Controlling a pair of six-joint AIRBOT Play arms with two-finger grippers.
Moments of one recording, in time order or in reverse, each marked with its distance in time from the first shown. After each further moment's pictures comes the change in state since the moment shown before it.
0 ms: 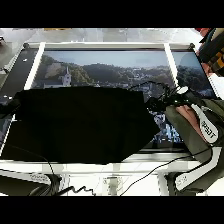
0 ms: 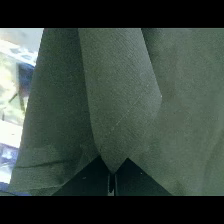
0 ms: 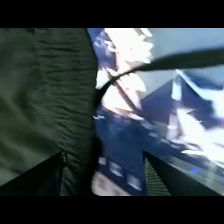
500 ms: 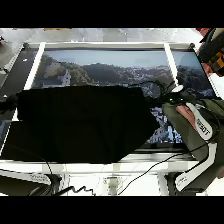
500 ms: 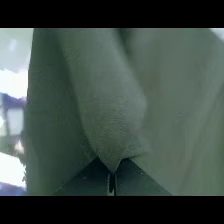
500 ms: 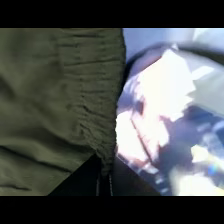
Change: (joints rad) left arm -0.007 0.001 0.068 -0.100 0.007 0.000; right arm 0.013 -0.003 0.068 0.043 -0.089 -0.167
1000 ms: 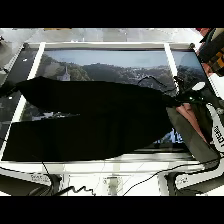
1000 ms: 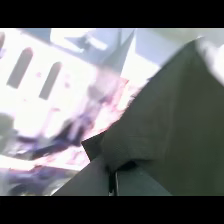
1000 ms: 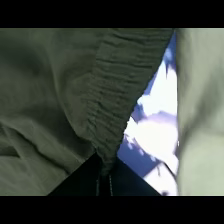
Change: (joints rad) left arm -0.076 -0.011 0.163 0.050 -0.003 0.001; right arm -0.145 0.193 -0.094 -0.220 0.097 0.076
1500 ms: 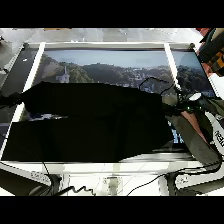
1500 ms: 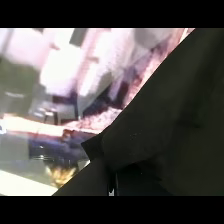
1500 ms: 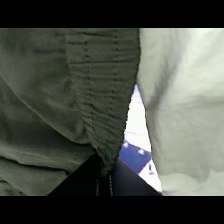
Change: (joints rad) left arm 0.008 -0.107 0.009 0.183 -0.067 -0.042; right arm -0.013 0.028 -0.171 -0.006 -0.127 0.006
